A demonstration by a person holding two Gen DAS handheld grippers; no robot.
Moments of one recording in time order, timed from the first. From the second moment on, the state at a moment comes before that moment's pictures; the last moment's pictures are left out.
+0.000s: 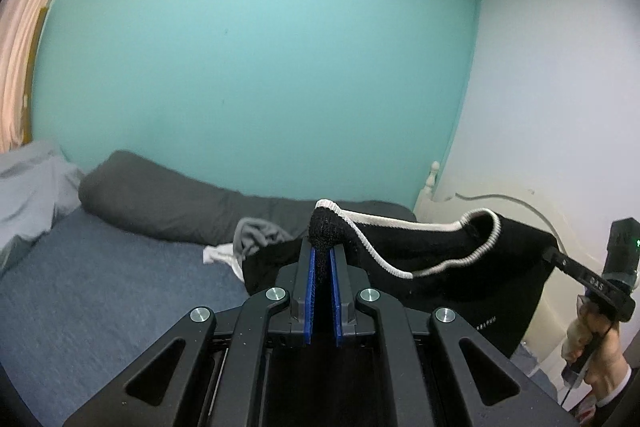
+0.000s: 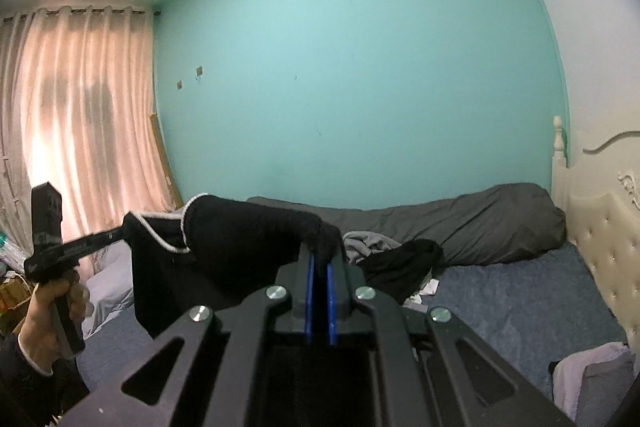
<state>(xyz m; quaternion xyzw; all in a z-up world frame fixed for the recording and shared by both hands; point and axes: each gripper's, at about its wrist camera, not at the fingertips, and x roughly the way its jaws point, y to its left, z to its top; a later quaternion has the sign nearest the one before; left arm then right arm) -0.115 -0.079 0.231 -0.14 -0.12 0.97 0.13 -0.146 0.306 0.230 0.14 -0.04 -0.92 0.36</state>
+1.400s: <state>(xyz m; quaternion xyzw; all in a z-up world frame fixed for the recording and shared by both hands) -0.266 -0.013 -0.103 -0.37 -0.08 0.92 0.13 -0.252 0.287 -0.124 0.38 -0.02 -0.88 0.29</state>
